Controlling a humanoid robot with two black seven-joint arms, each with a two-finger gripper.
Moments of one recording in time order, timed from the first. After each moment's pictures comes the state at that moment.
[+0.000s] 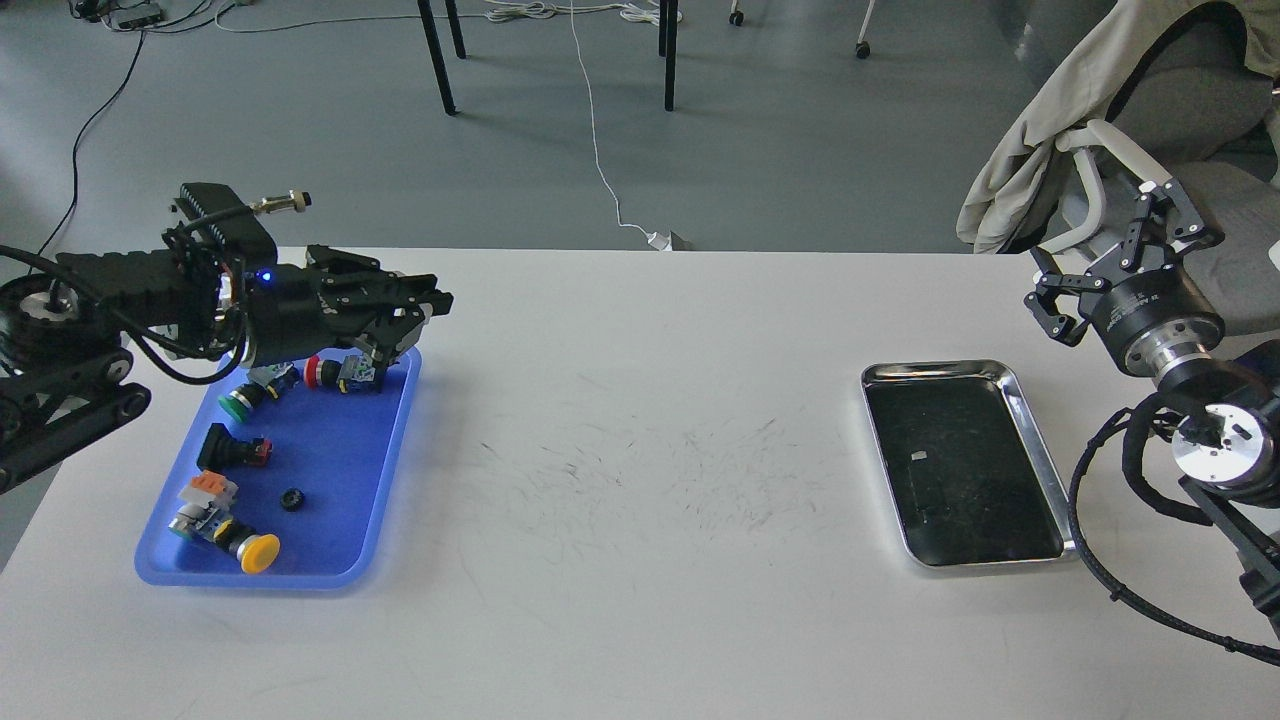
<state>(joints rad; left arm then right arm) -1.00 0.76 -0.21 -1.19 1.88 -0.04 -0.49 0.42 -0.61 0.94 1.18 -0.02 -0.02 0.25</state>
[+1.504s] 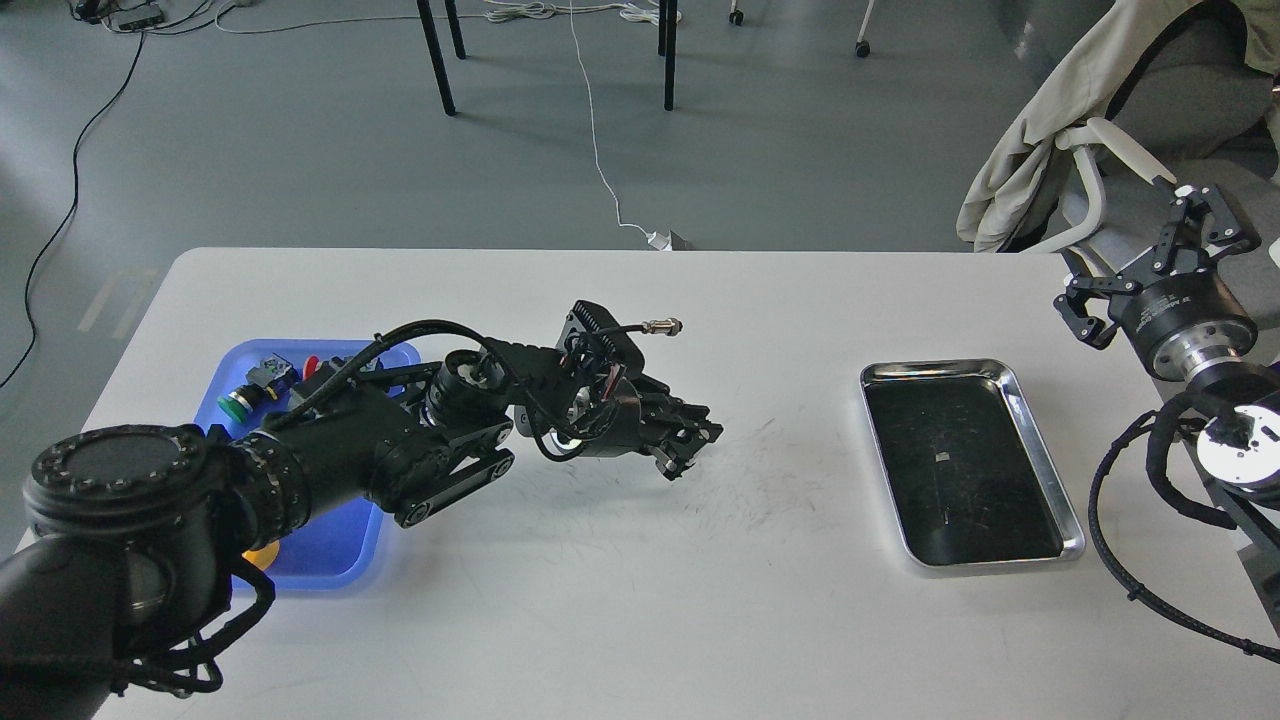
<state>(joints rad) -0.99 -0.04 -0.05 -0.61 1.86 -0.10 -0.49 0.40 -0.63 0.99 1.17 0.00 -0.03 0.24</state>
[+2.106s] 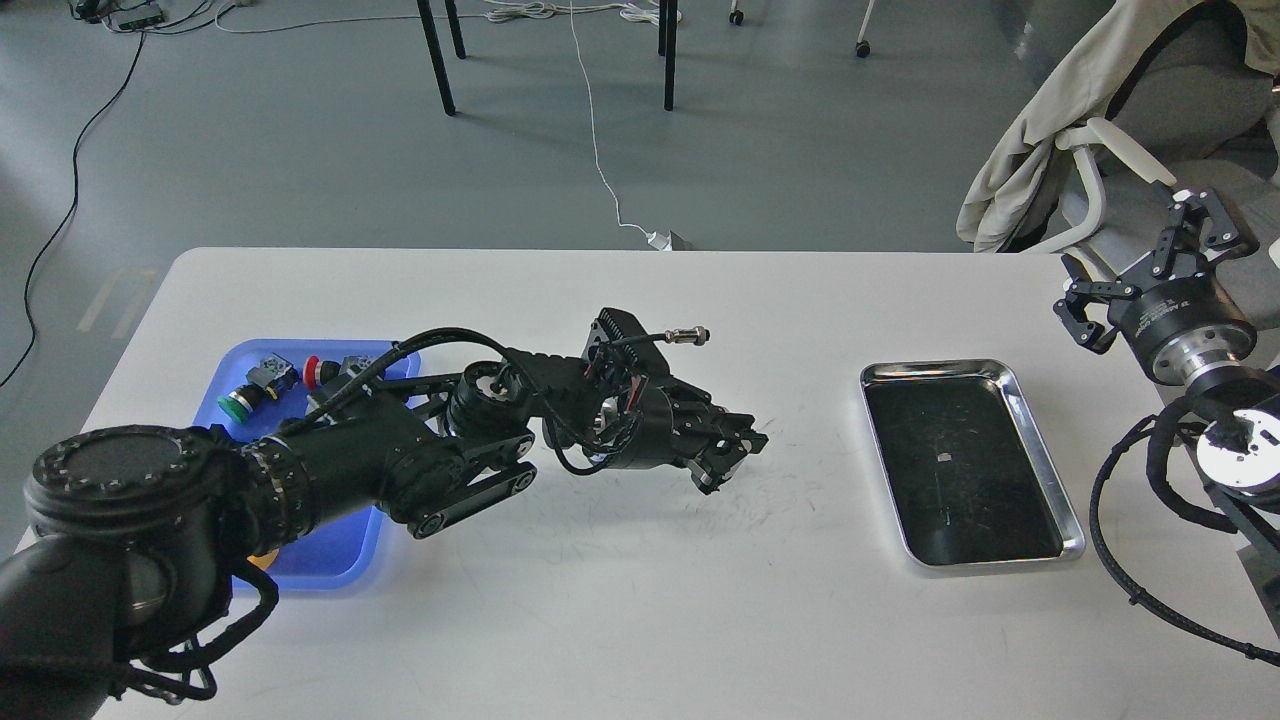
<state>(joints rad) -0.99 -0.04 -0.05 -0.70 1.83 -0.05 -0.49 0.39 -0.63 0.98 1.17 0.00 -0.03 0.24</state>
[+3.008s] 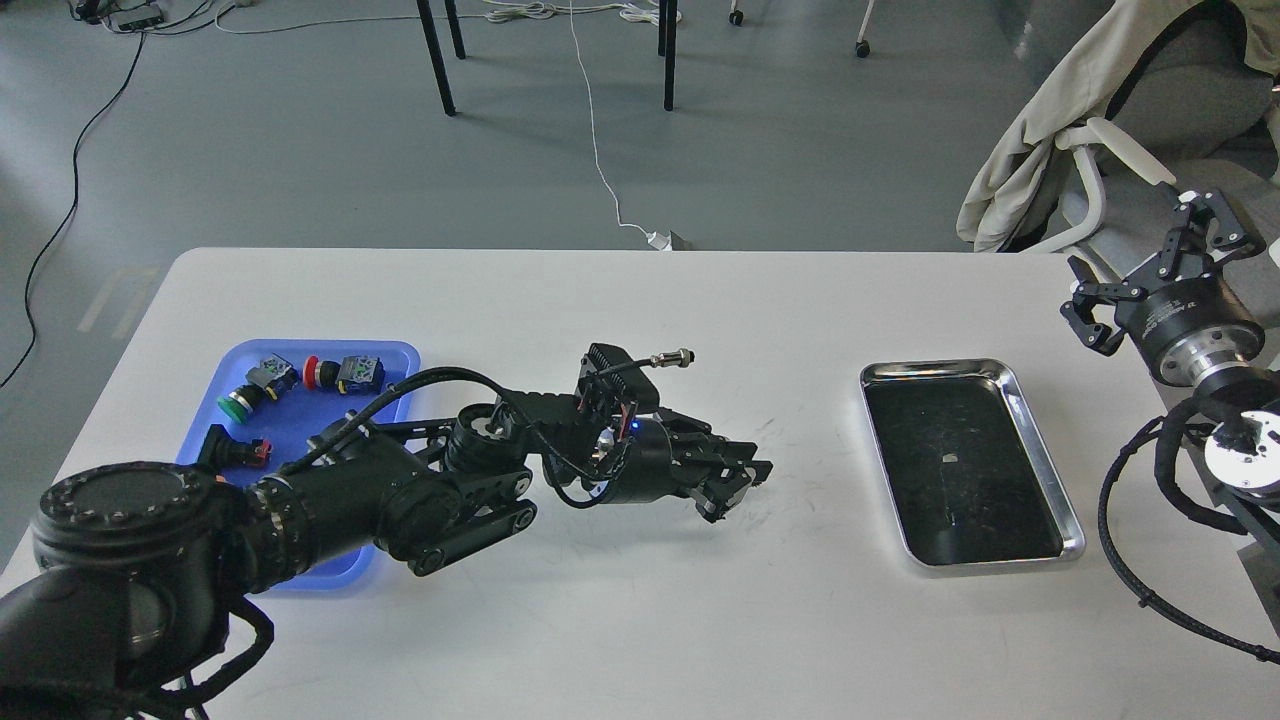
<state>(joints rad) -0.91 -0.04 -0.05 -0.73 1.72 -0.01 -0.49 0.39 -0.65 0.97 1.17 -0.01 -0.03 0.24</state>
